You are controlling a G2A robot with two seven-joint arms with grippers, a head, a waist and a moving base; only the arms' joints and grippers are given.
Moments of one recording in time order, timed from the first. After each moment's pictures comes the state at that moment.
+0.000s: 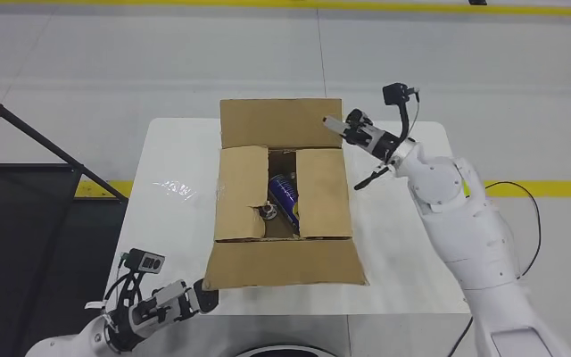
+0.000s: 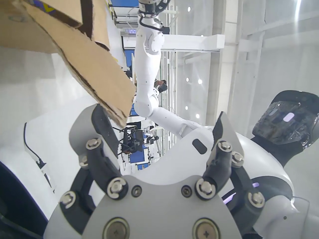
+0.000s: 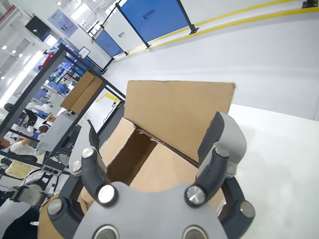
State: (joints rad) left arm 2.05 -1.16 -1.85 -2.13 -0.69 -0.24 -1.08; right arm -0.66 -1.19 1.10 -1.28 -0.29 -0.29 0.52
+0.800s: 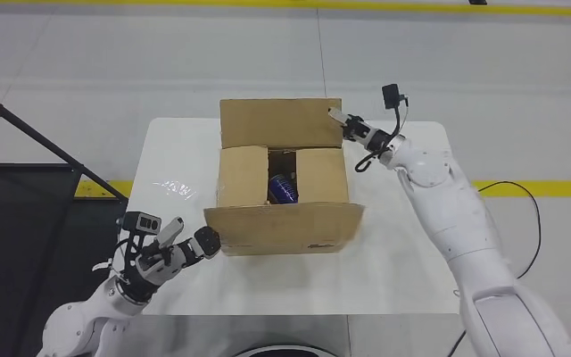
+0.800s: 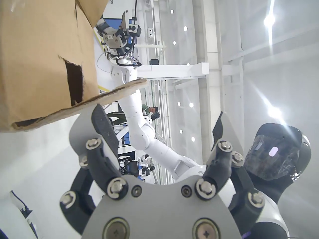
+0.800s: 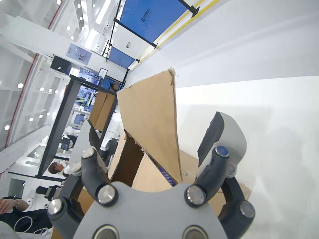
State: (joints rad) left arm 1.84 -1.17 -1.75 -2.09 -0.66 -0.18 -0.79; right arm -0.47 -1.29 0.99 -0.80 0.10 -0.44 0.61
